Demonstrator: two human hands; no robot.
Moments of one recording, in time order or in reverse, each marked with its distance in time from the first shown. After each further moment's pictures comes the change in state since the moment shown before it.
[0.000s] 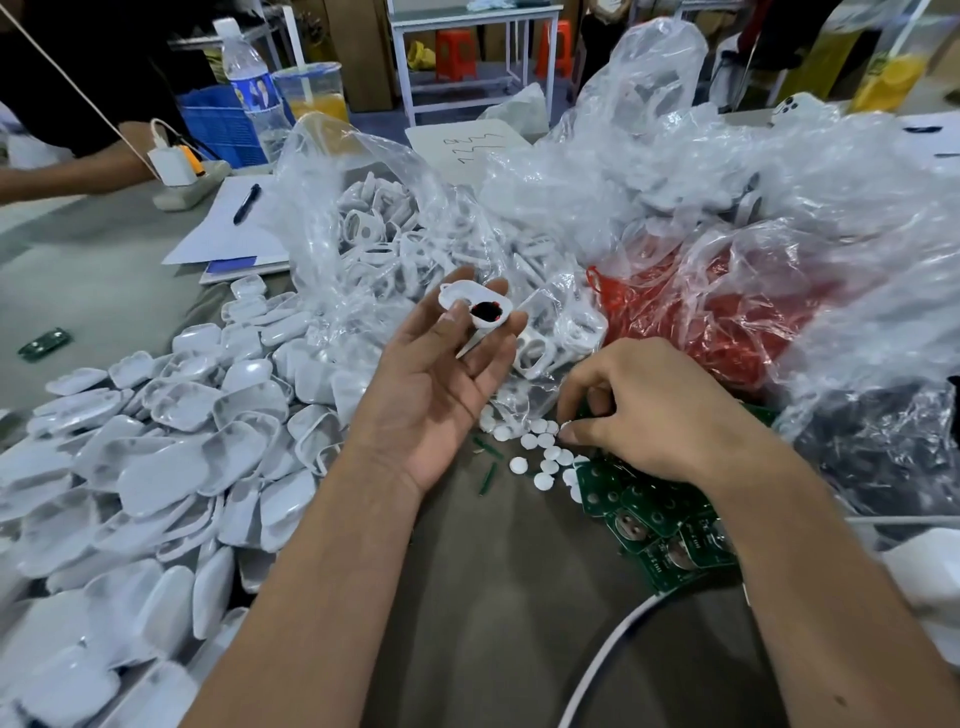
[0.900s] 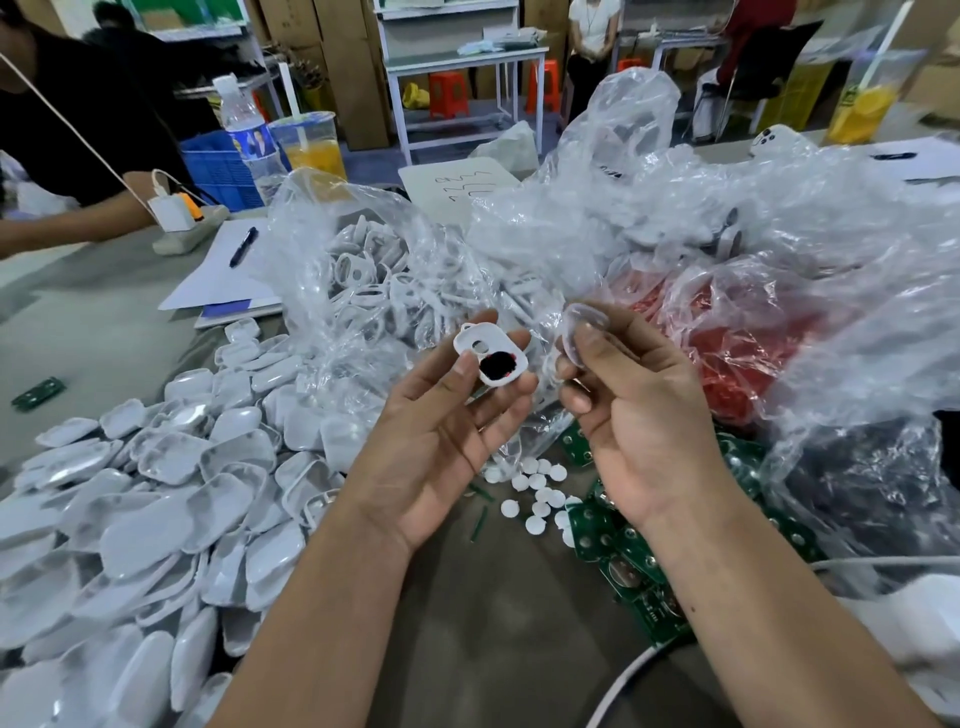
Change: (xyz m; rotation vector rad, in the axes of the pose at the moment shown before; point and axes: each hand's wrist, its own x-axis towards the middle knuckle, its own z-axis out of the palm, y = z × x) left_hand -0.003 -0.004 0.002 0.108 -0.132 -0.070; right_hand 0.007 -0.026 0.011 1.772 0.398 0.006
